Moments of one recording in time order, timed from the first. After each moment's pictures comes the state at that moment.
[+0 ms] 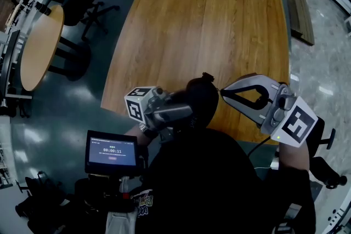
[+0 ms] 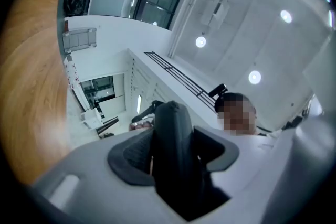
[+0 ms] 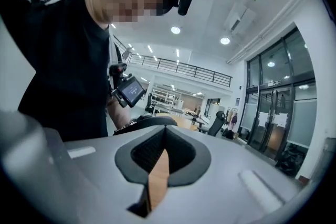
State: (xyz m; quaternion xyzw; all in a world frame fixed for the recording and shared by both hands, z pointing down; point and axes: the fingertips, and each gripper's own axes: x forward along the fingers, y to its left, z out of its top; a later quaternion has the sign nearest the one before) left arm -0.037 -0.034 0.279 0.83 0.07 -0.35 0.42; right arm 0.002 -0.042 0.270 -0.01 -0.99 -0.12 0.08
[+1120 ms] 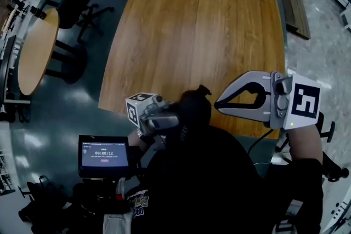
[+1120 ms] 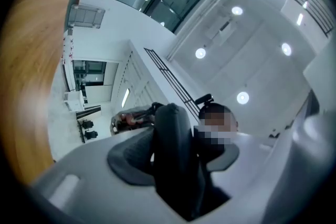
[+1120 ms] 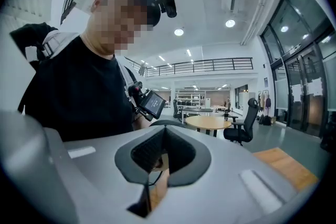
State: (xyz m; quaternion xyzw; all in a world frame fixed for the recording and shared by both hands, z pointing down) left arm -0.035 -0.004 0.274 0.78 0.17 -0.39 0.47; right arm 0.002 -0.012 0.249 -0.17 -0.98 0.00 0.06
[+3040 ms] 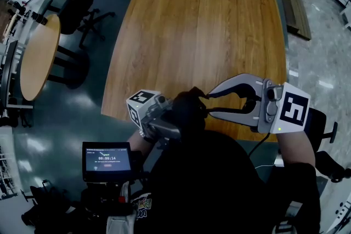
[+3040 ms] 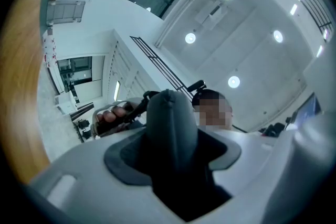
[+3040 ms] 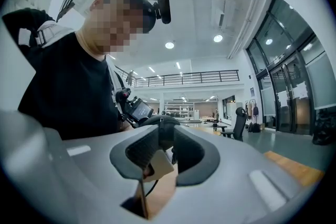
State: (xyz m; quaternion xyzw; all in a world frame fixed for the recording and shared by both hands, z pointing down) left arm -0.028 -0.002 0.251 0.81 0.21 -0.36 0.40; right arm -0.012 -0.029 0.253 -0.10 -0.99 0.01 -0.01
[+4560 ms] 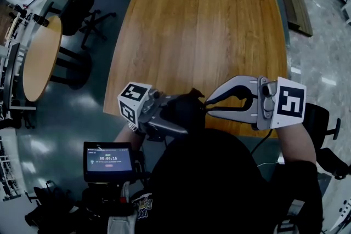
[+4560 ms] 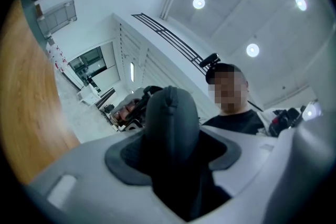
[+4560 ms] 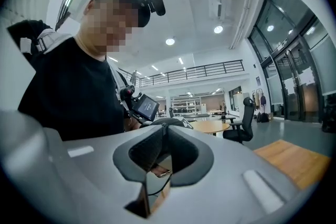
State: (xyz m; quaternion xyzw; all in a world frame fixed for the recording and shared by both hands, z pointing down) left arm -0.014 0.005 0.280 0.89 0.17 -0.18 0.38; right arm -0.017 -0.020 0.264 -0.14 -0.99 0.05 0.00
